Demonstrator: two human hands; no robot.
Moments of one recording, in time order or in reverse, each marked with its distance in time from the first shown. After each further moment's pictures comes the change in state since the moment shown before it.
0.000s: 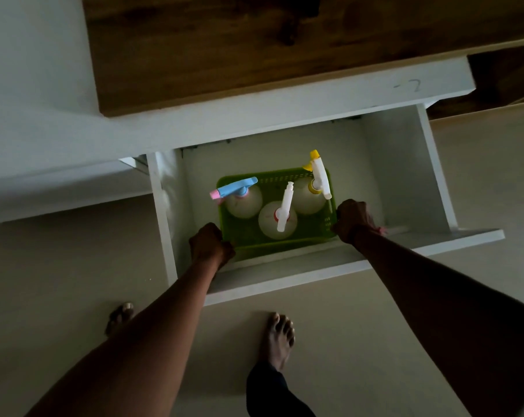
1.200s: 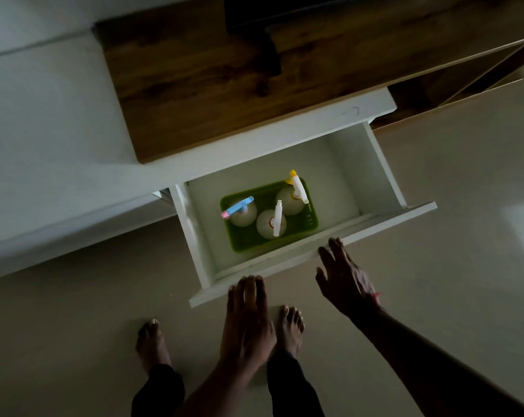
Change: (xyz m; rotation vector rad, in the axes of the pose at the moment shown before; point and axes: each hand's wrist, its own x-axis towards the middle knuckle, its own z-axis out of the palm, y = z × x) left_hand -0.176 -0.071 -0.009 0.651 -0.011 0.712; right_hand -0.207 0.001 0.010 -0.141 0.173 -0.295
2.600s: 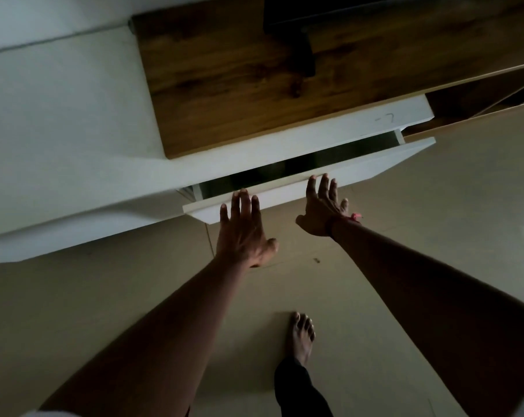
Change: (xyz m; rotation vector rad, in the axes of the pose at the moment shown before) left_hand 0.136 -0.056 -0.101 0.109 -0.002 -0.042; right_hand 0.152 -0.083 -0.062 0.066 -0.263 0.148
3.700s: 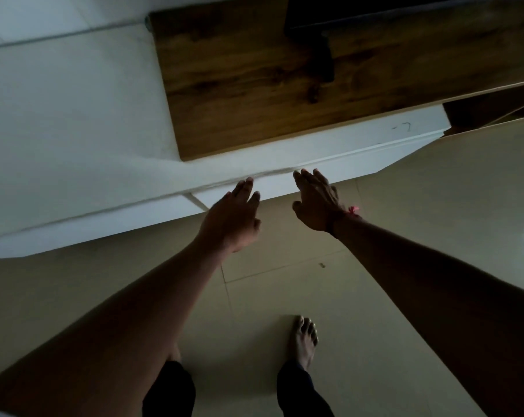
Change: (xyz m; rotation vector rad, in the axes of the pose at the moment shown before) left_hand 0.008 -0.051 -0.046 -0.081 0.086 0.134; right_hand 0.003 -0.043 -0.026 0.002 0.122 -0.244
